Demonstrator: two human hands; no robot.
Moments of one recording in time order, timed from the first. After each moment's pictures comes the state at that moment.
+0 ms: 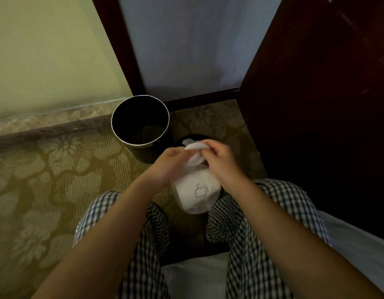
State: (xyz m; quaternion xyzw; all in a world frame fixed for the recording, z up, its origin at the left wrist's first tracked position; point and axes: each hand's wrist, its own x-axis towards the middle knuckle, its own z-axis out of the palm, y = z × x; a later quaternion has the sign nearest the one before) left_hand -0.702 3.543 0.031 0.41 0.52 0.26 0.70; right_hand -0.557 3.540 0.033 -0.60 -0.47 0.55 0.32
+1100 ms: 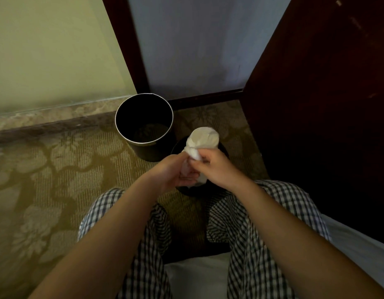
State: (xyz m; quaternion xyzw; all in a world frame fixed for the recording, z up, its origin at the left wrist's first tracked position) left_hand -0.700 3.542 0.028 0.24 0.56 0.21 0.77; right_hand -0.563 3.542 0.017 -0.56 -0.61 0.53 0.20
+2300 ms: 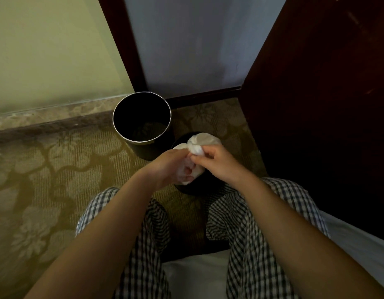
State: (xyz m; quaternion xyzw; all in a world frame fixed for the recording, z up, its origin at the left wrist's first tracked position) left_hand -0.703 3.547 0.026 0.23 0.55 0.23 0.77; right_hand -0.555 3.542 0.034 -0.53 -0.55 0.61 0.21
